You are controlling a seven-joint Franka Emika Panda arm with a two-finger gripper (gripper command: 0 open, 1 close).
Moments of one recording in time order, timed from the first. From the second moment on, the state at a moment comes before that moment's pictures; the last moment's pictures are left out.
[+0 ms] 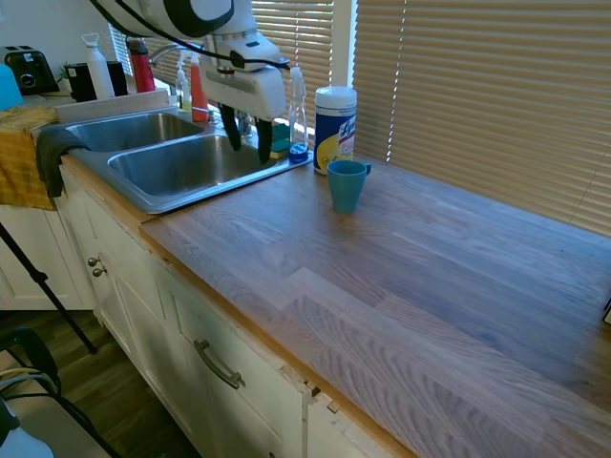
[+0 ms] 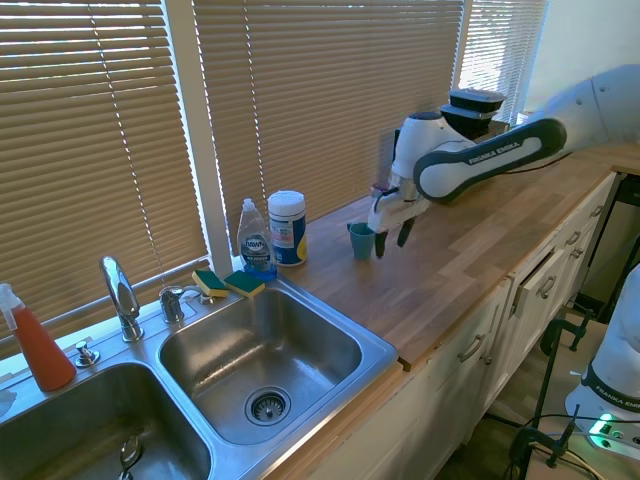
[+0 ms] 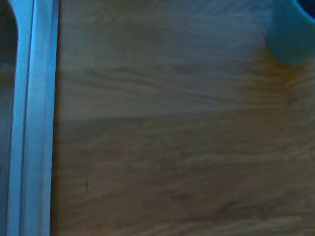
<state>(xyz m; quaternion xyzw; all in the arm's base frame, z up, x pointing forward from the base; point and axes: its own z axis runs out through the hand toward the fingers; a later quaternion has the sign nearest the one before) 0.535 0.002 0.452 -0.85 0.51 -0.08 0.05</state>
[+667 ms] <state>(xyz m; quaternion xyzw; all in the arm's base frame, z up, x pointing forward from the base) 0.647 -0.055 0.438 -0.78 0.62 -0.07 0.05</state>
